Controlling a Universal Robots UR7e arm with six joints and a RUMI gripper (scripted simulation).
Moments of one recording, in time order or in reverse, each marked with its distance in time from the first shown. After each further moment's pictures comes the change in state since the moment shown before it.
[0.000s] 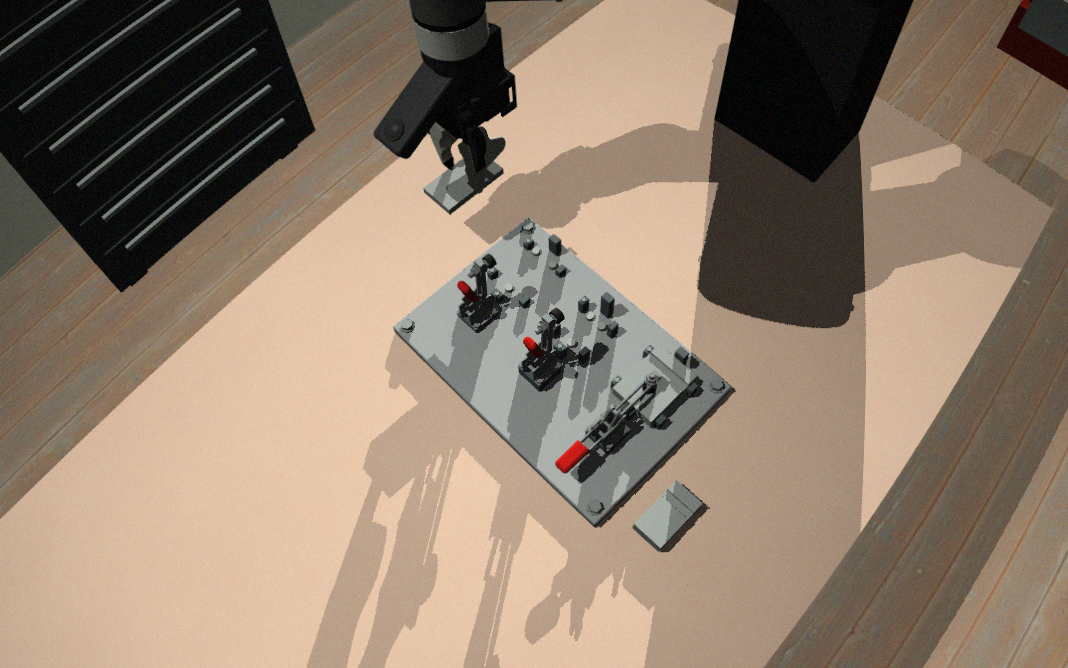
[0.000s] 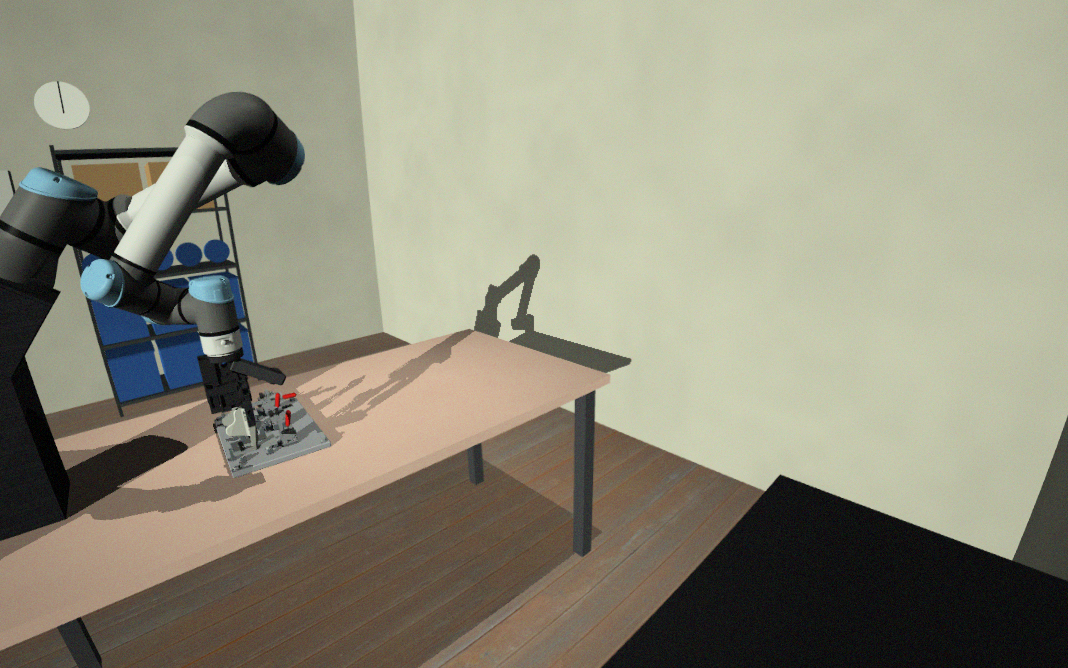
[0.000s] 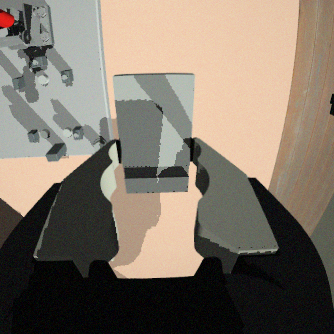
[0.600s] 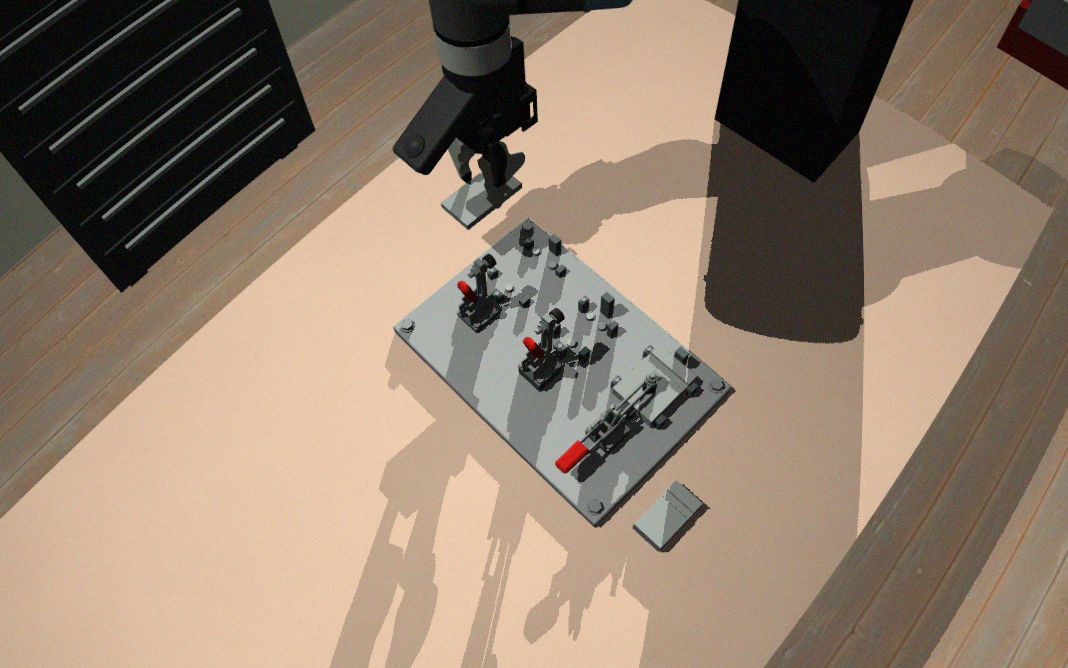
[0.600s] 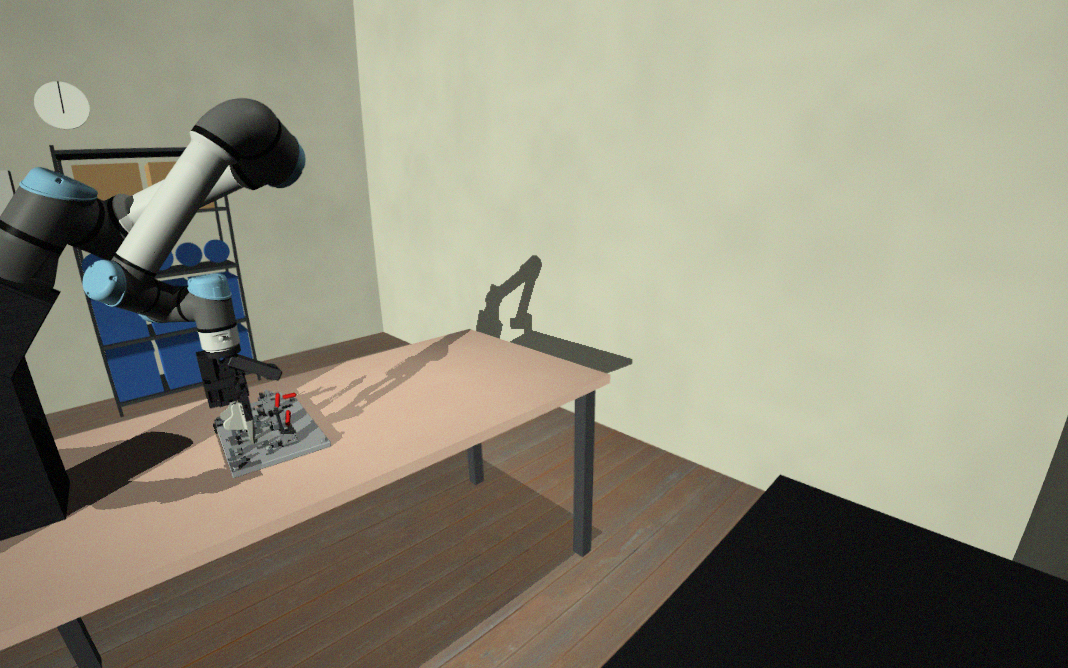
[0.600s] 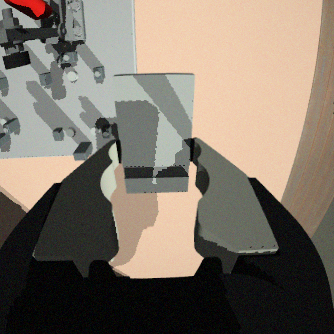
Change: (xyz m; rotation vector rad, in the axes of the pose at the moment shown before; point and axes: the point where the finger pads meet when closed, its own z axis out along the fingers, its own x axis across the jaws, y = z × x) arm -0.034 0.000 0.000 0.001 0.002 0.001
